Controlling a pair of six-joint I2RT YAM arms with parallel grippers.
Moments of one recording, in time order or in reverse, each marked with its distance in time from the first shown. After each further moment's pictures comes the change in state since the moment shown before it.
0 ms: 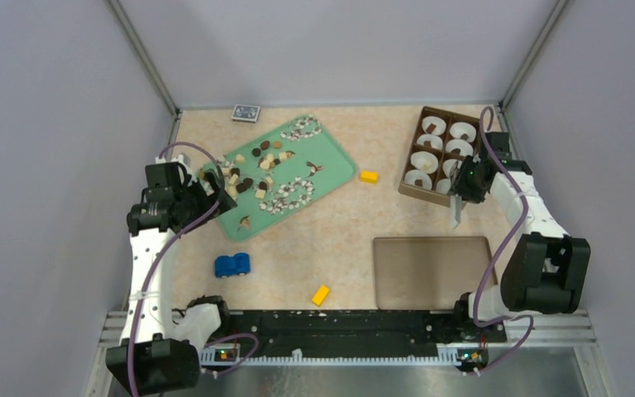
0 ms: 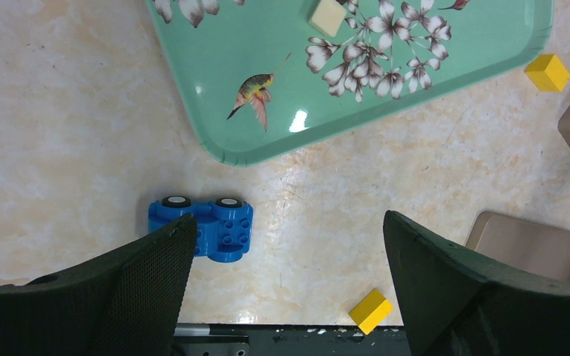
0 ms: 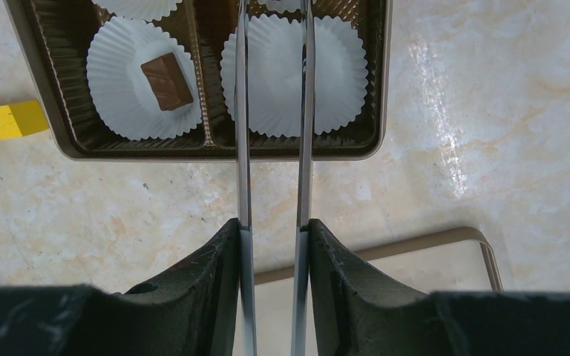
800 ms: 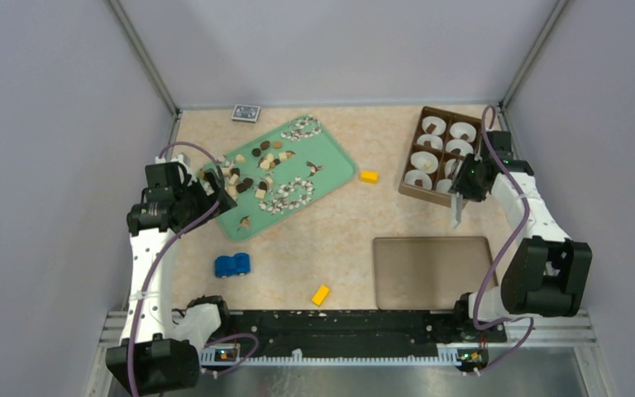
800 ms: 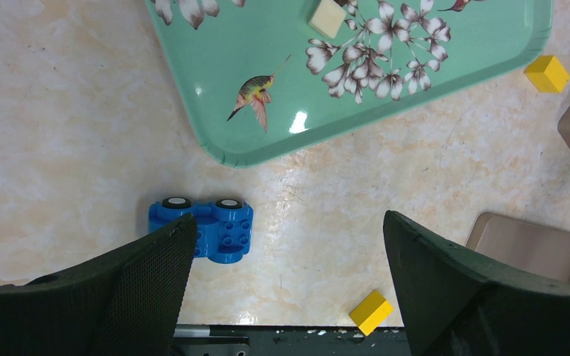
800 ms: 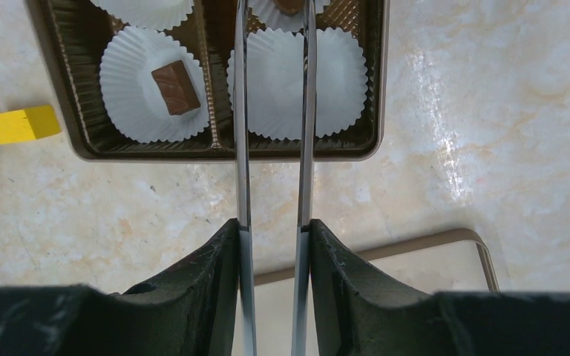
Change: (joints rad) left arm 0.000 0.000 0.000 0.003 -0.003 0.000; right arm 0.000 0.002 0.002 0.010 0.004 0.000
